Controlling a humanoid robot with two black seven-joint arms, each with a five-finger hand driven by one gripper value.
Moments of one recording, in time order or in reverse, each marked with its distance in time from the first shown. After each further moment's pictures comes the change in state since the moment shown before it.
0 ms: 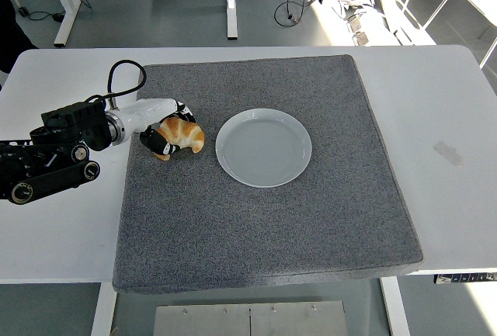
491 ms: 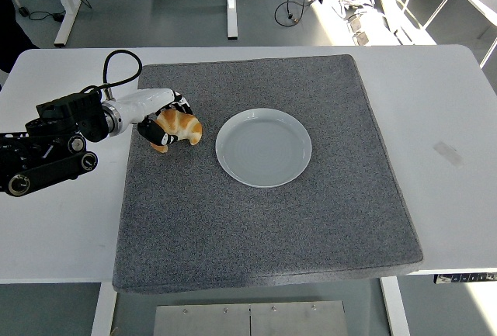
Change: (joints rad) left arm -0.035 0.012 -0.038 0.000 -0.013 0.000 0.000; right arm 0.000 0.000 0.000 0.000 0.000 0.000 0.000
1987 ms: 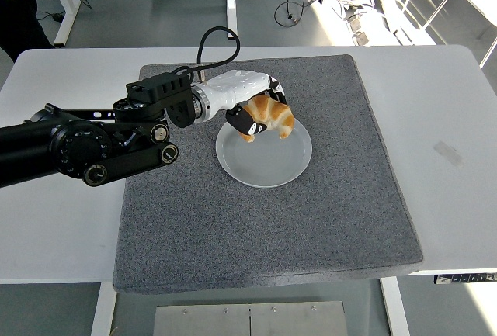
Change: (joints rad) left arm -0.082 -0.273 -0.027 0.013 0.067 -0.001 0.005; right arm 0.001 0.000 0.000 0.000 0.000 0.000 0.000
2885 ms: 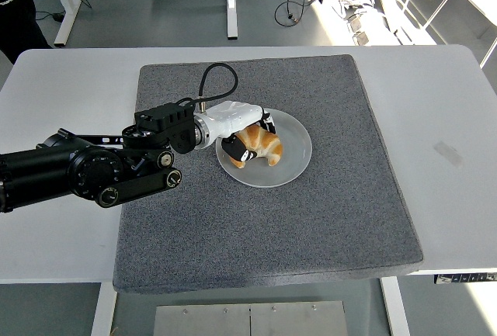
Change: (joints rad) left arm 0.072 -0.048 0.042 0.080 0.021 0.001 -0.001; right arm 0.000 0.000 0.000 0.000 0.000 0.000 0.000
